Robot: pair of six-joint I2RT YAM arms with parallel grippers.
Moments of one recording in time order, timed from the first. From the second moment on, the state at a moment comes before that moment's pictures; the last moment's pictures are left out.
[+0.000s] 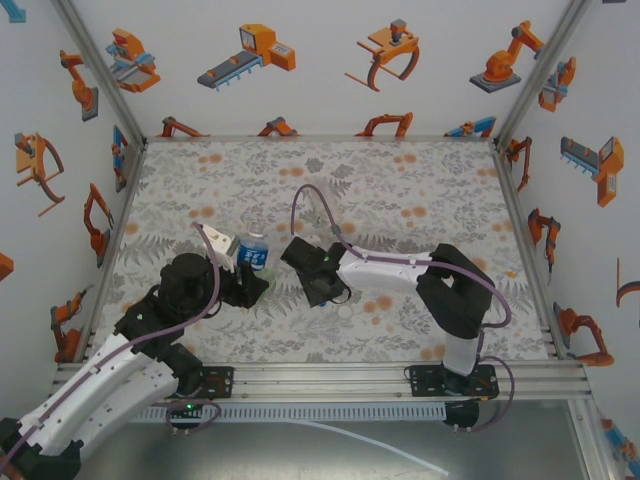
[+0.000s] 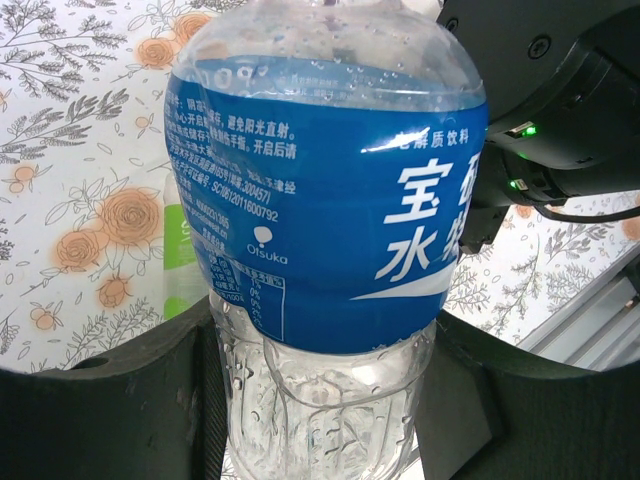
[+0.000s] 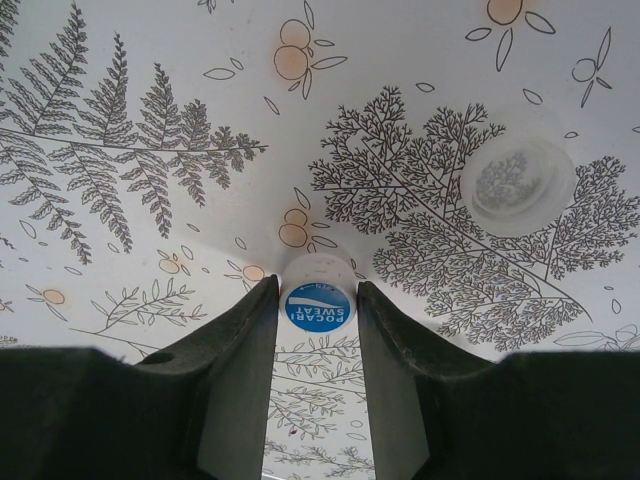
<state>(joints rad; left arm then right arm) -0.72 0.56 0.57 -0.44 0.00 -0.29 1.05 1.84 1.21 -0.62 0.15 0.57</state>
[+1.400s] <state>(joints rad) -0.72 0.57 0.57 -0.44 0.00 -0.30 1.06 1.84 1.21 -0.63 0.12 0.57</state>
